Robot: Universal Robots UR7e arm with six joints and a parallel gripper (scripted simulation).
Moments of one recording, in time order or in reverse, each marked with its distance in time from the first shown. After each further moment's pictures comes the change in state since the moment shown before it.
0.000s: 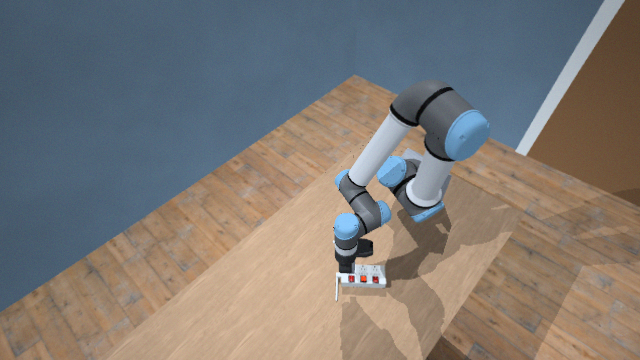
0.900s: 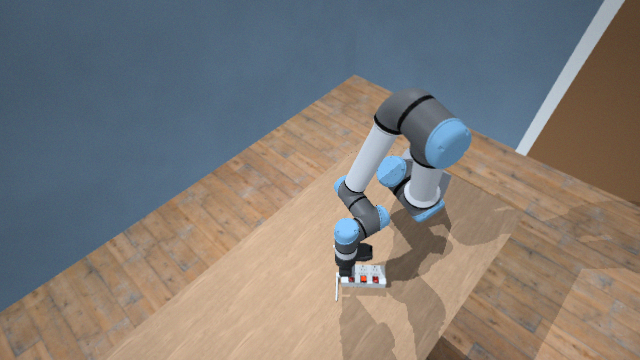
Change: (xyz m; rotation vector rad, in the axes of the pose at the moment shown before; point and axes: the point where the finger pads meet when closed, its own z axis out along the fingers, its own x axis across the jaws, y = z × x) arm 0.000 0.000 0.028 0.000 0.000 0.000
